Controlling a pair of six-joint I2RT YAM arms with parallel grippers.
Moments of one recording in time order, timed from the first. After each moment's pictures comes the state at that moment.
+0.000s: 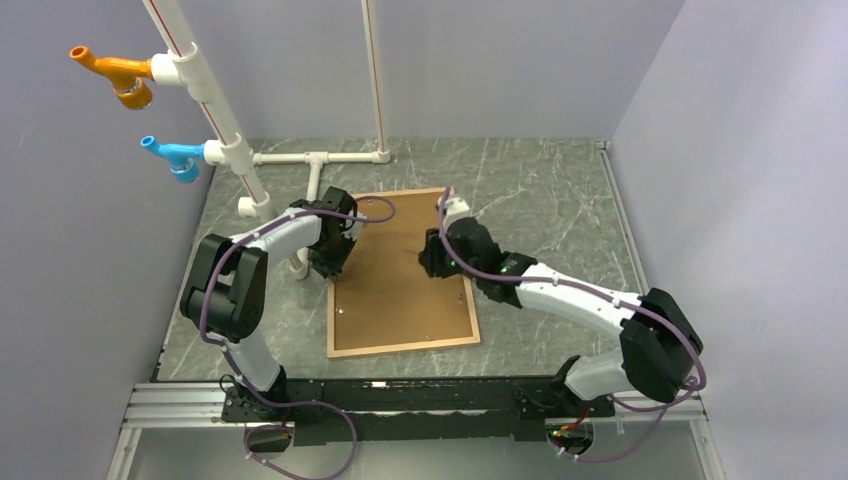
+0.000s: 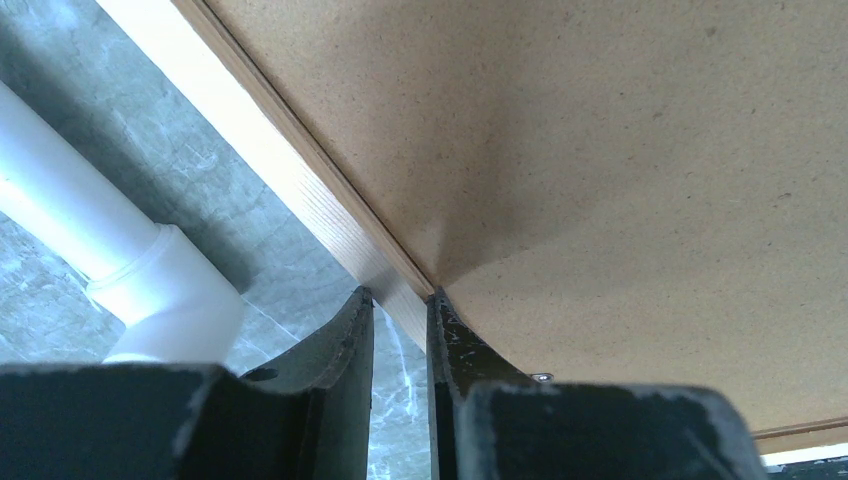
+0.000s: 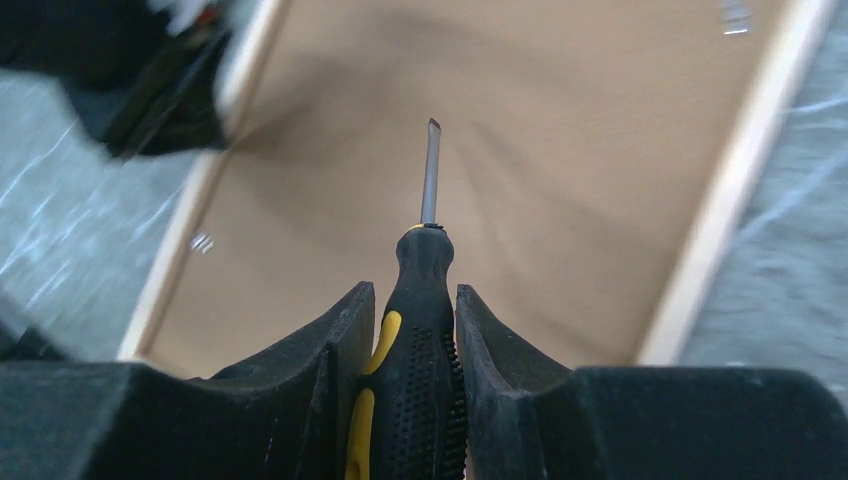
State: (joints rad) left arm -0.37 1.73 1.12 -0.76 -0.03 0.07; right arm 0.77 1.38 0.85 -0.02 0.11 0.42
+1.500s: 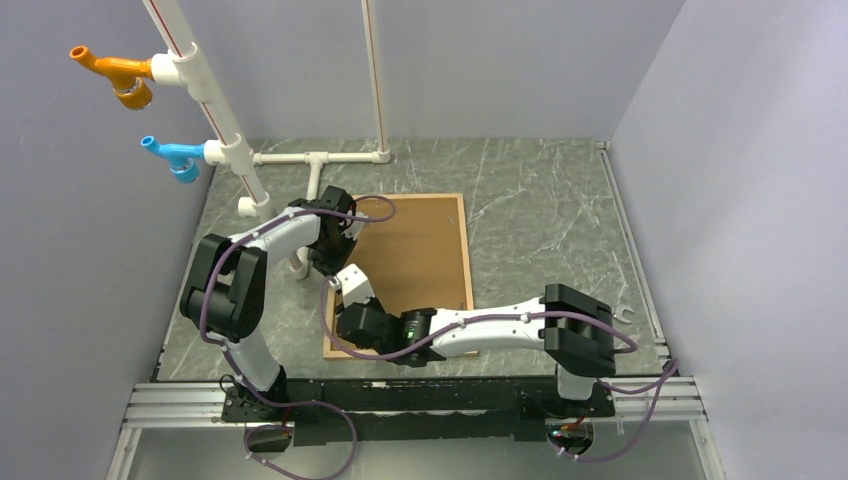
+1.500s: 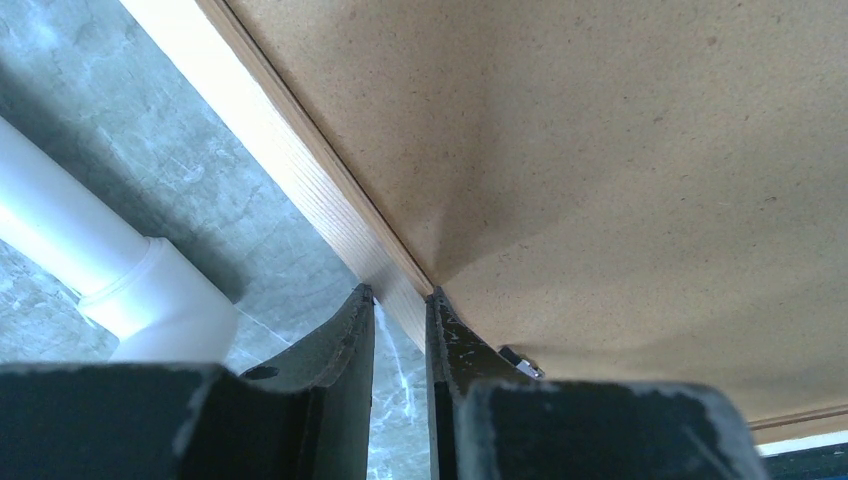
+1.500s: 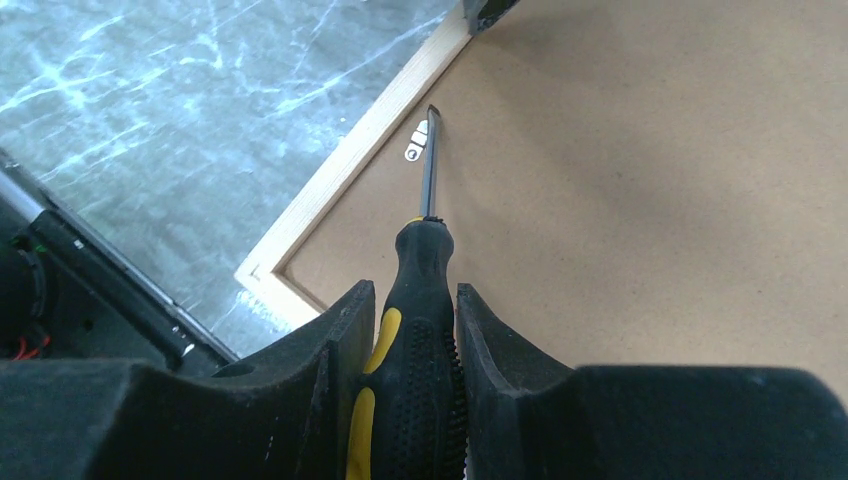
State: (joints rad) left arm -0.36 1.73 1.12 -0.76 0.01 0.10; right arm 1.41 1.75 1.17 -0.13 0.54 0.49
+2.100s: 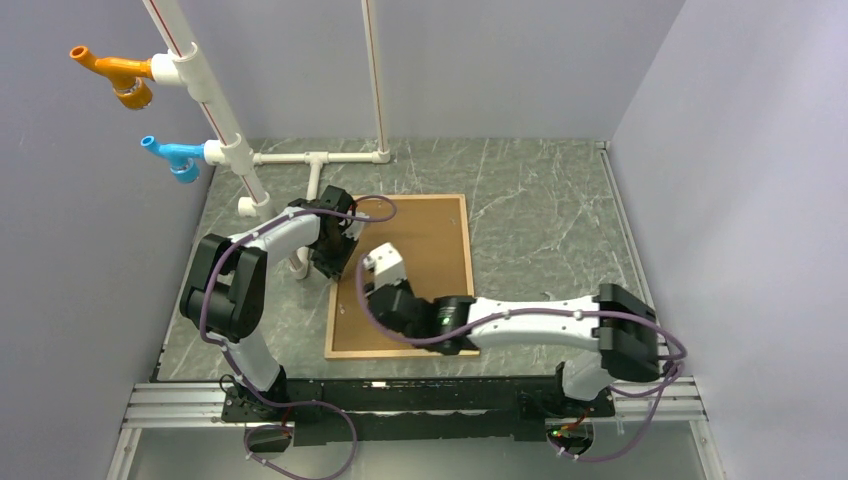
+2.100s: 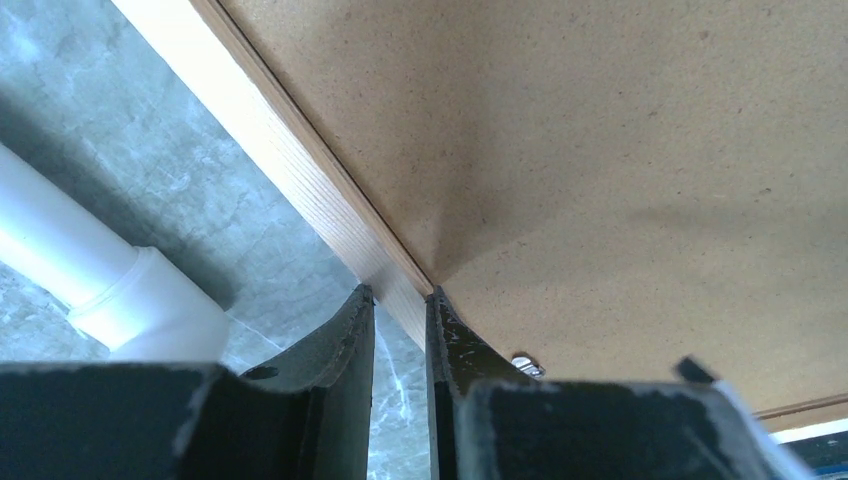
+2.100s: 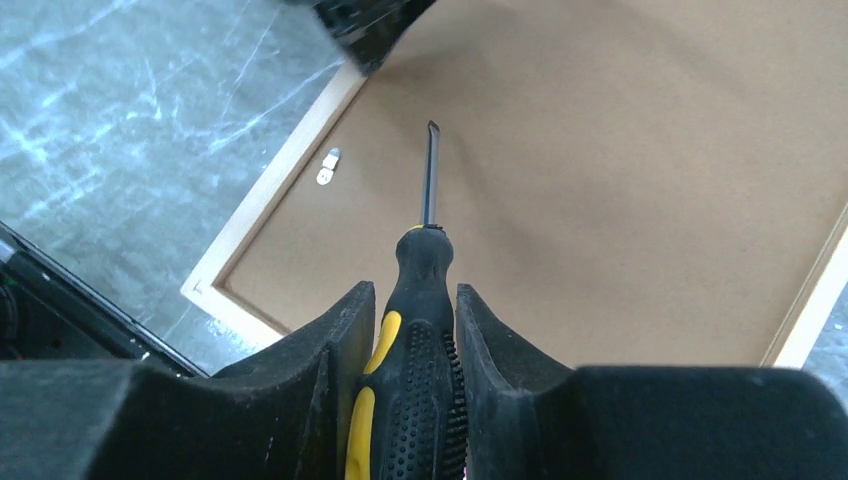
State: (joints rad) left arm -0.36 1.73 1.12 -0.76 0.03 0.11; right arm 1.38 1.60 1.12 -0.23 0.64 0.49
